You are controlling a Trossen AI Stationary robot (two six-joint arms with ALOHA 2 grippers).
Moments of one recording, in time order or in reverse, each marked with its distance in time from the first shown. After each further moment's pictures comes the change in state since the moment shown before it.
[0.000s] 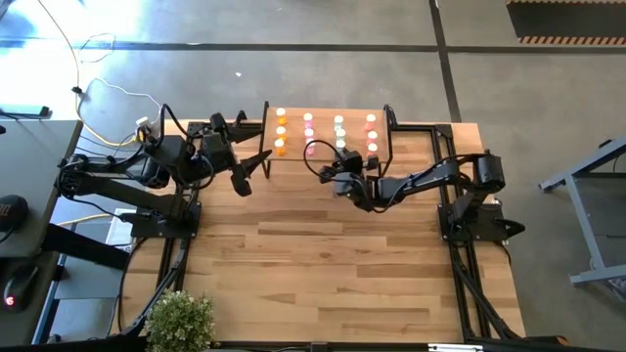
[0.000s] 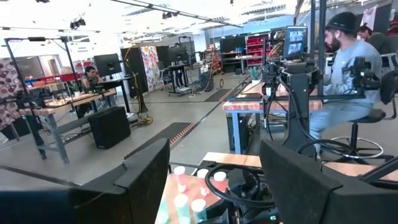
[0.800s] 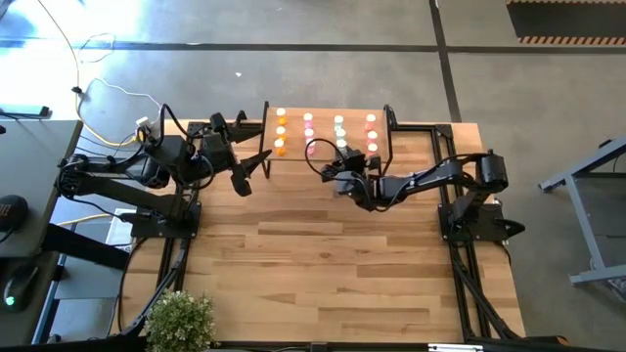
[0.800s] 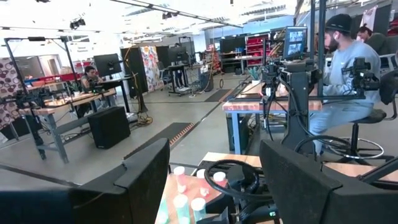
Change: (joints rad) left arm 0.000 0.000 0.000 0.001 0.000 -0.001; right arm 0.003 -0.025 -0.003 -0.022 0.017 0.006
